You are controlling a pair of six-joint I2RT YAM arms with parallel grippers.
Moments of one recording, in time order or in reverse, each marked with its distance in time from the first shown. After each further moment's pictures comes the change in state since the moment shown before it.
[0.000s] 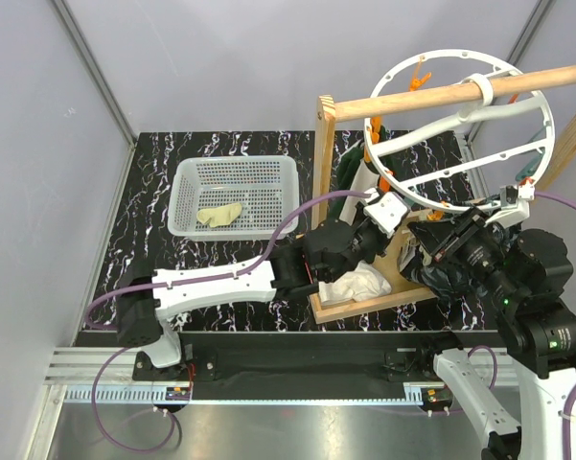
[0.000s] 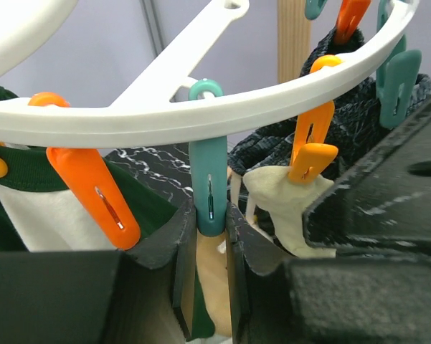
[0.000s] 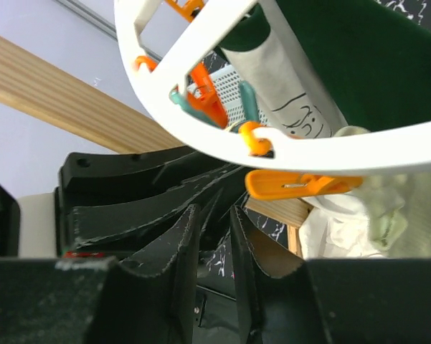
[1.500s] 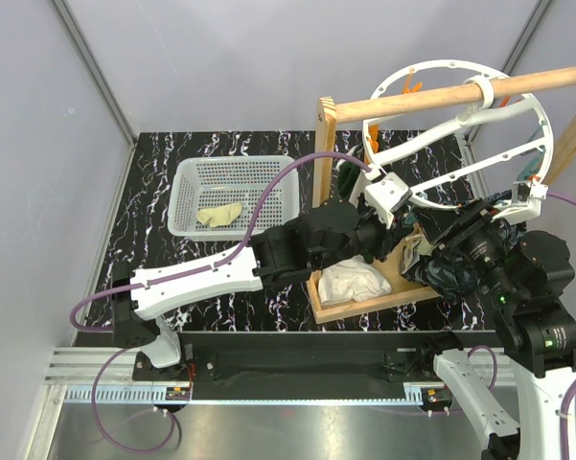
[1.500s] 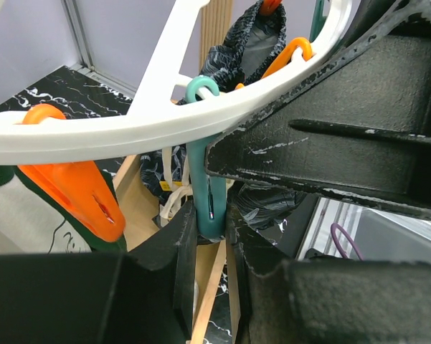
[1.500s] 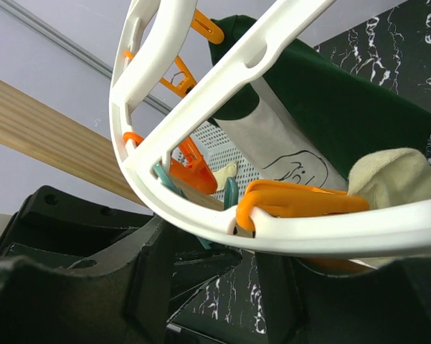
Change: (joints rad) left arm 0.006 -0.031 0.231 -0.465 0.207 -0.298; right arm 0.000 -0.016 -0.041 0.121 0.108 -0.002
